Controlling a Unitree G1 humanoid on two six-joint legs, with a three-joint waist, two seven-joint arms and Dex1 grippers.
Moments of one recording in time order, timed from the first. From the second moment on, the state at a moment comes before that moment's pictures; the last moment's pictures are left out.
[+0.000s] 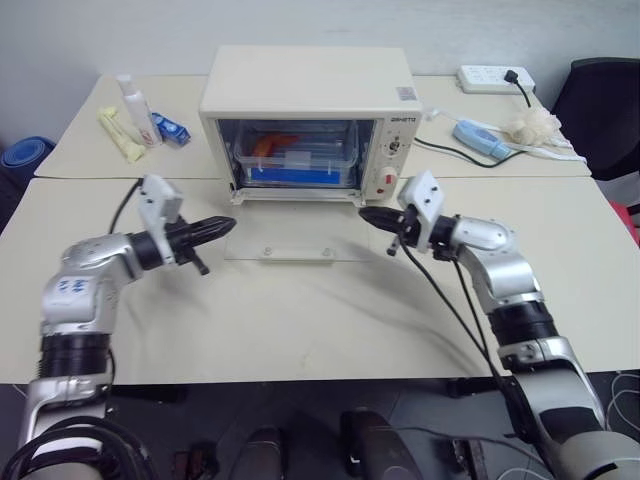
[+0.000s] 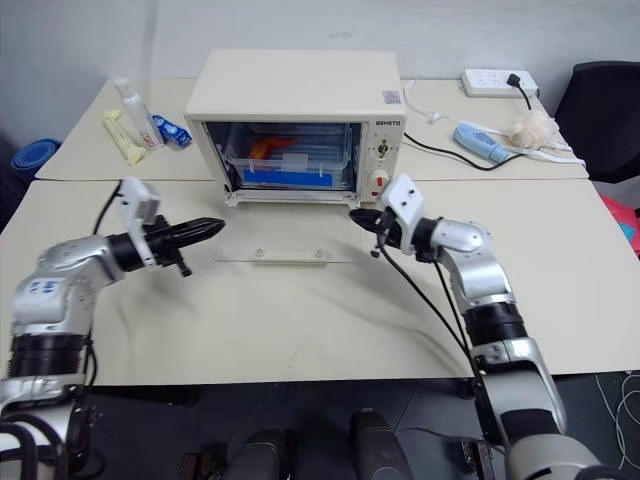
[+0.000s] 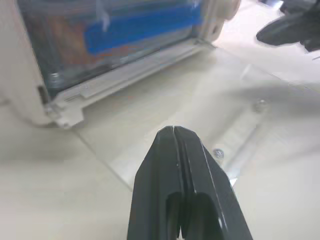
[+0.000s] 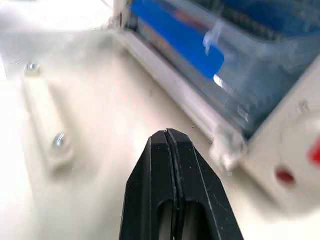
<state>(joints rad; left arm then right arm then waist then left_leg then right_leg) -0.42 0.78 0.24 0.09 -0.50 0.45 -1.08 -0.68 -0.52 0.09 0.32 0.19 0.12 0.96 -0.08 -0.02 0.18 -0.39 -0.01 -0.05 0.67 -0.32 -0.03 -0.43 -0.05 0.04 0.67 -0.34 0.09</state>
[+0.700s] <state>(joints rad) -0.23 0.77 0.47 0.04 -0.71 0.47 -1.15 -0.69 -0.37 0.00 0.68 0.27 -0.25 1.17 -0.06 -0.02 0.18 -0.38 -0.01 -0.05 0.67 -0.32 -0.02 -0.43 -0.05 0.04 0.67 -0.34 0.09</state>
